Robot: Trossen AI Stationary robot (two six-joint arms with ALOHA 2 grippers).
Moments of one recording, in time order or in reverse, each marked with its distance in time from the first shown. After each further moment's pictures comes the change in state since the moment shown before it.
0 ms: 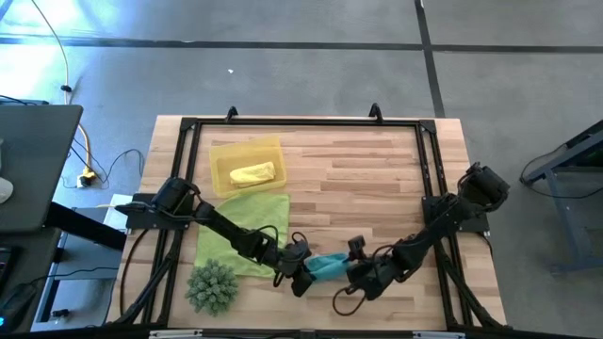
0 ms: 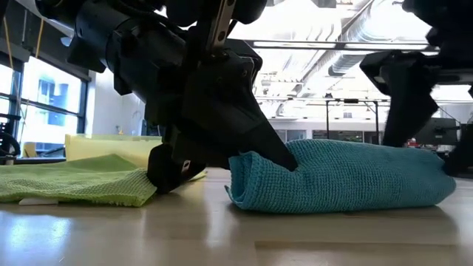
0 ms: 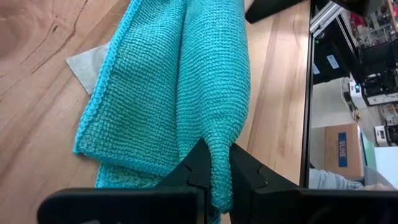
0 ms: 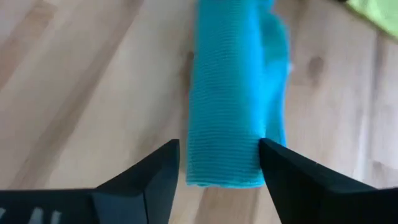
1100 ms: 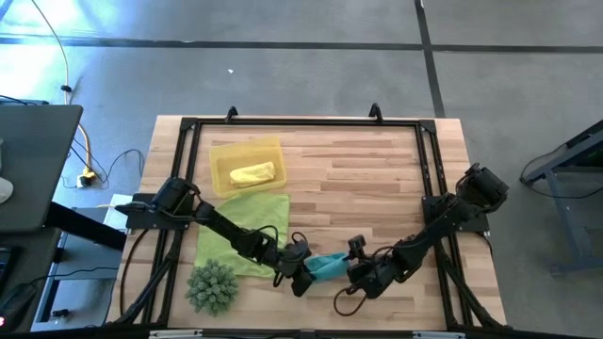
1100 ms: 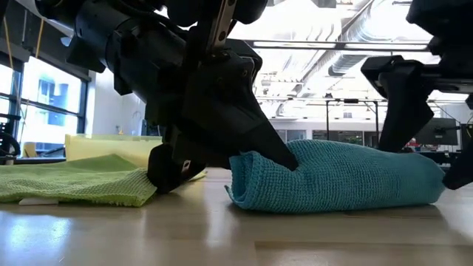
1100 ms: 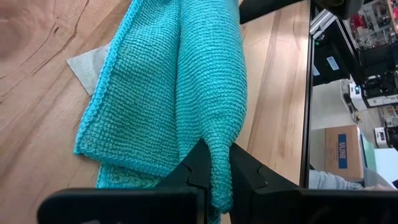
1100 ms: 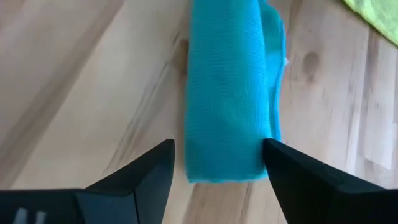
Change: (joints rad) left arm 0.000 0.000 0.000 0.005 -0.005 0.000; right arm 0.014 0.016 -0.020 0.018 0.033 -0.030
